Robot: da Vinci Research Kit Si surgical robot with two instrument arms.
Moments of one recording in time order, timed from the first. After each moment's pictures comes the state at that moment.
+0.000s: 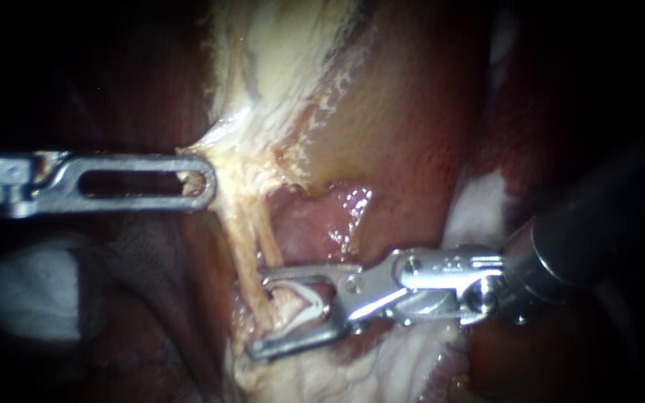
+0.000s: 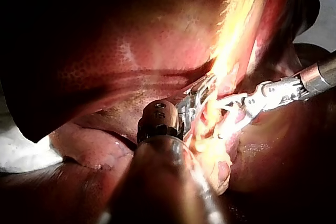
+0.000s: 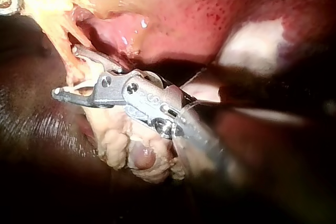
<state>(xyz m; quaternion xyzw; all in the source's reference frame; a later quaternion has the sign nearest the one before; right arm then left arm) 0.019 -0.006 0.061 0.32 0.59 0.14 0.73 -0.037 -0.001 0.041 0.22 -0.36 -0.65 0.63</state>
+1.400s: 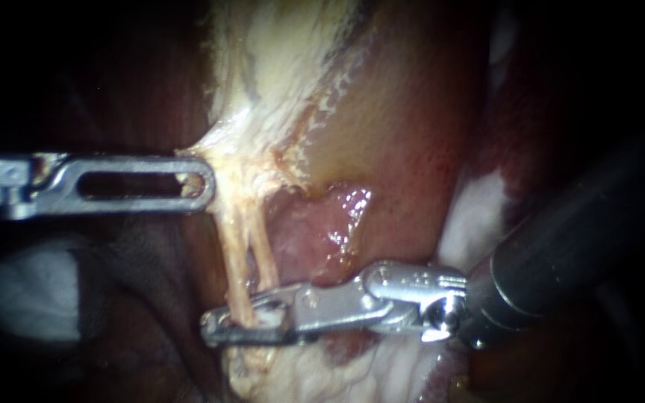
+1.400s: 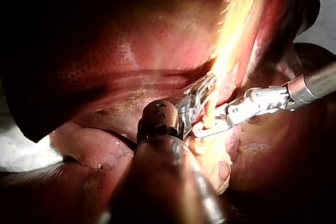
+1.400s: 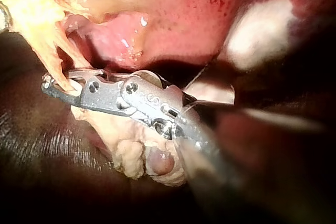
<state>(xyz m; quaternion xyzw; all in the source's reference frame) 0.022 -0.007 0.065 0.33 0.59 0.18 0.71 -0.037 -0.001 0.041 0.22 -0.36 -0.65 0.63</state>
